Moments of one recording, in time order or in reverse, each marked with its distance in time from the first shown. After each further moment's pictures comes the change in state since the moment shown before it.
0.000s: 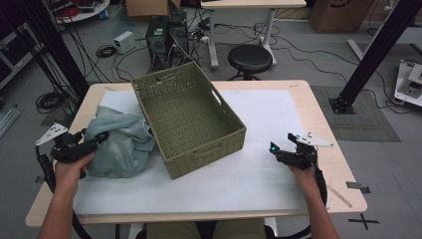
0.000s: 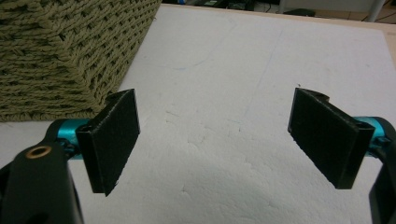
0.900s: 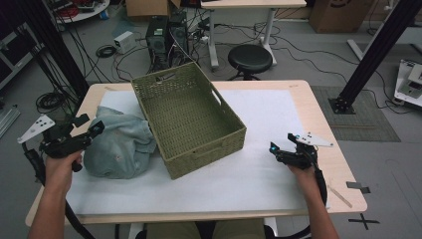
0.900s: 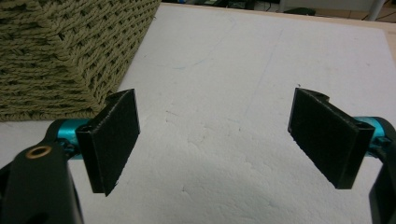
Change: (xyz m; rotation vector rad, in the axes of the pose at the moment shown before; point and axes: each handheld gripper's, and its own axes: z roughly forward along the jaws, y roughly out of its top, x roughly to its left) left arm -0.027 0.039 -0.010 -0.106 -0.091 0.057; right arm 0.000 0.000 0.000 0.005 0.001 0.004
